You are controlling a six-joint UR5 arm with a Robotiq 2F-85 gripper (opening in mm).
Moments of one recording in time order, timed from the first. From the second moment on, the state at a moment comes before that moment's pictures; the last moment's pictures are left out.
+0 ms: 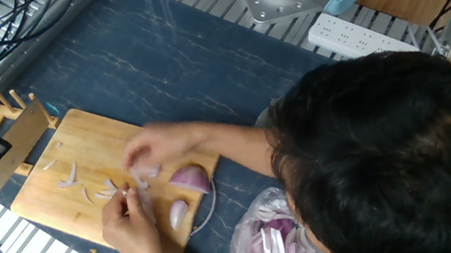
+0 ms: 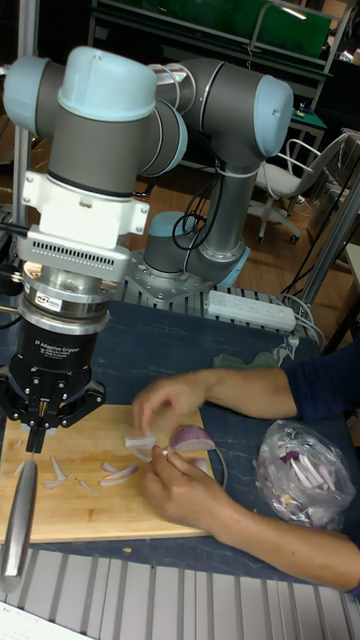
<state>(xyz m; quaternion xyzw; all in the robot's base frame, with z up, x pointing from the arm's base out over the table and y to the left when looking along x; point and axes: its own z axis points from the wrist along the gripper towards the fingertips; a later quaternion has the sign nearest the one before) 0.741 -0.147 0.175 -0.04 0.99 -0.03 0.11</state>
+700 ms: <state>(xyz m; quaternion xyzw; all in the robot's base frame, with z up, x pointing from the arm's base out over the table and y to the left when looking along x) 0.735 -0.155 0.178 -0.07 0.99 -0.04 0.10</state>
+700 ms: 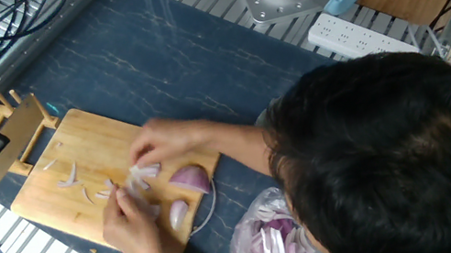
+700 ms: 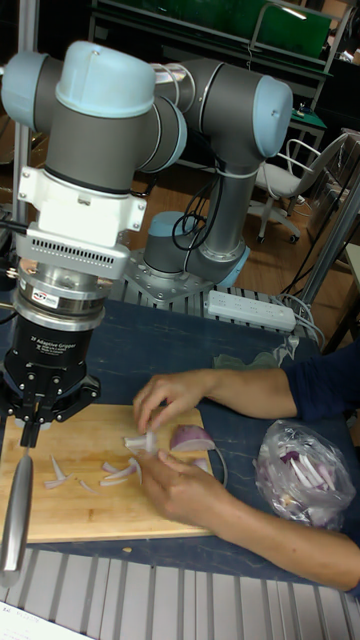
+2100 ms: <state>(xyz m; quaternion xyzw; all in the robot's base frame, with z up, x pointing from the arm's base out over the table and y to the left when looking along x) 0.726 -0.155 0.179 -0.12 0.99 -0.05 0.08</state>
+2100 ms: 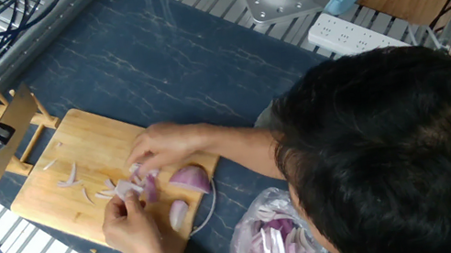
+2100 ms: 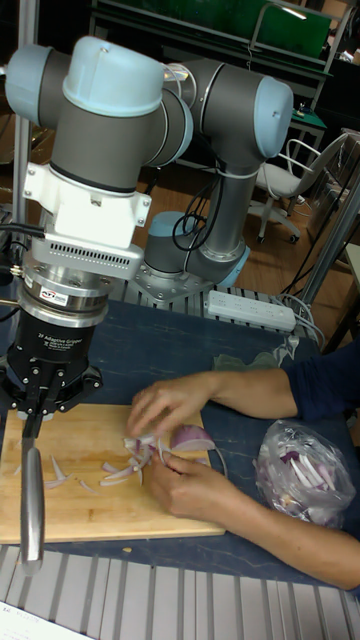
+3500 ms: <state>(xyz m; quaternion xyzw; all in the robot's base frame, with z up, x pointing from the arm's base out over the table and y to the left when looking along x) 0.732 -0.150 0.175 -0.12 0.99 -0.05 0.08</state>
